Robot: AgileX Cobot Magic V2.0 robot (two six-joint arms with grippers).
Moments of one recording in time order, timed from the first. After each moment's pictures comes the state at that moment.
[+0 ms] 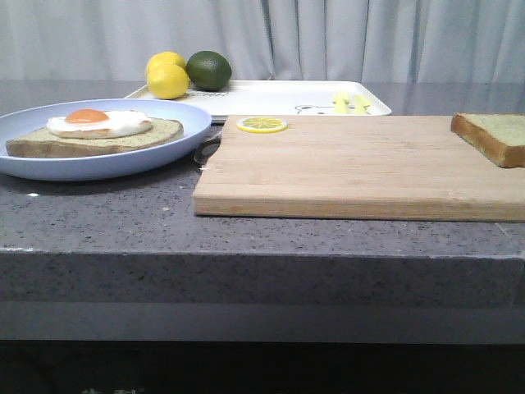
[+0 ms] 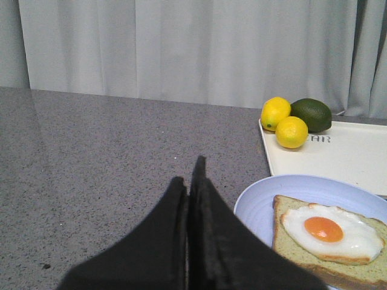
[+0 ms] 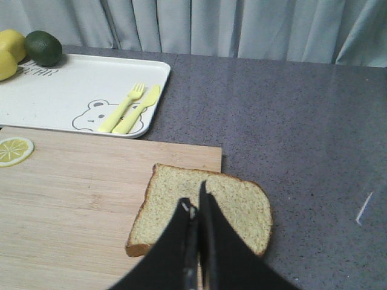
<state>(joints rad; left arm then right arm) 0.02 0.49 -0.47 0.07 0.14 -0.12 -0.01 0.55 -0.62 0.14 0.41 -0.12</state>
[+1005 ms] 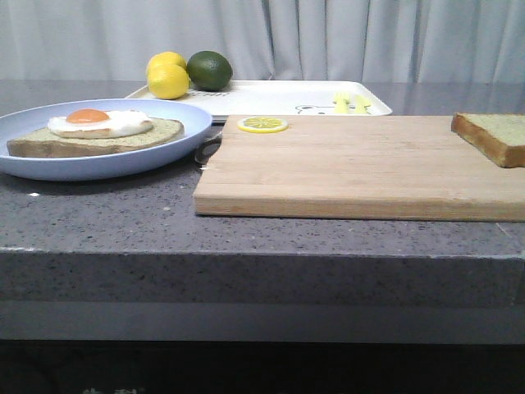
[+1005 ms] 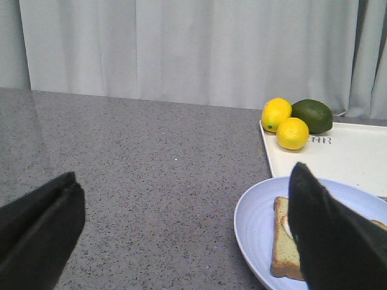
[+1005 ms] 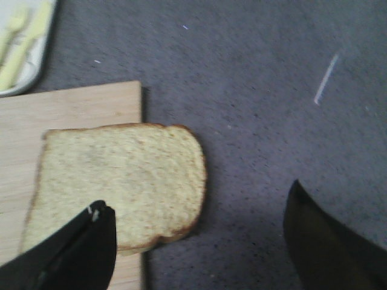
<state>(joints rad) 0.02 0.50 -0.48 0.07 0.13 -0.12 -0.24 0.99 -0.84 0.12 0.57 -0.01</state>
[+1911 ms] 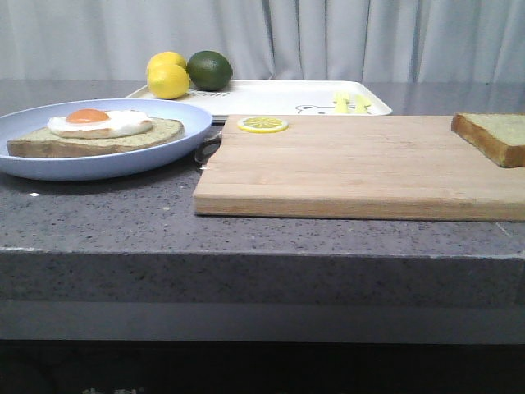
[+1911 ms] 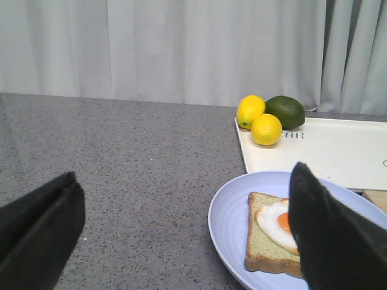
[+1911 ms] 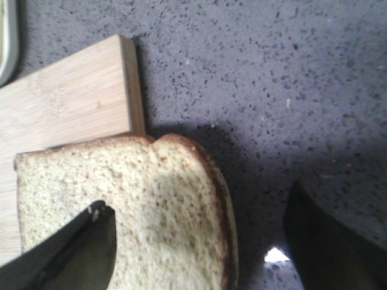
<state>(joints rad) -0.04 0.50 -0.48 0.07 0.13 -0.12 -0.53 1.61 -1.11 0.84 0.91 -0.58</state>
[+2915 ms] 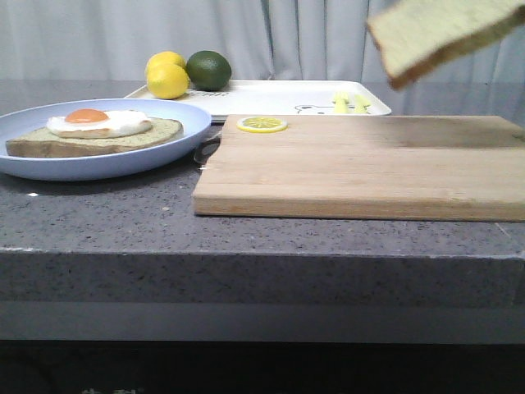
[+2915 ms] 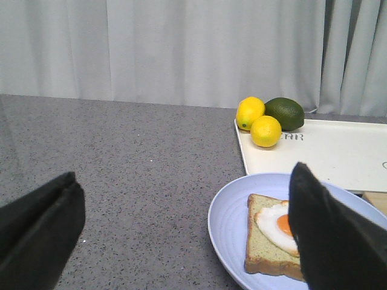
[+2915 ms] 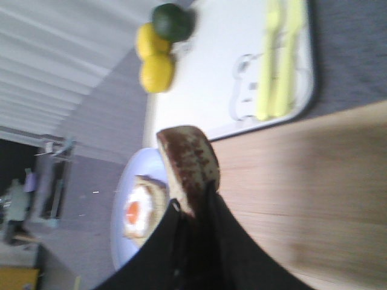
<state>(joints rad) -0.04 0.50 -0.48 0.07 0.12 -0.12 -0.33 1.49 -1.12 1.41 1.06 -0.64</state>
